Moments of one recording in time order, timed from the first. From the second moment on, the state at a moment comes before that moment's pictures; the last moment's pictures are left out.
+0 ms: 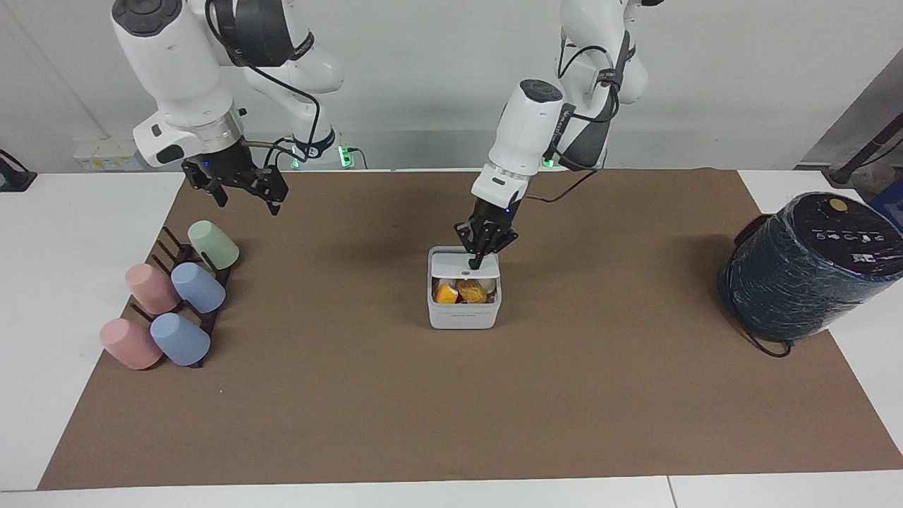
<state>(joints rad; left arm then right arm) -0.69 0.16 0.05 -1.97 -0.12 2.57 -0.73 -0.01 0.02 0.10 -1.62 -0.05 1.59 0.29</state>
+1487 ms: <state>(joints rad) -0.65 0.26 0.05 -1.84 -0.12 2.41 -0.65 -0.01 0.02 0.10 -1.62 -0.05 1.59 0.29</state>
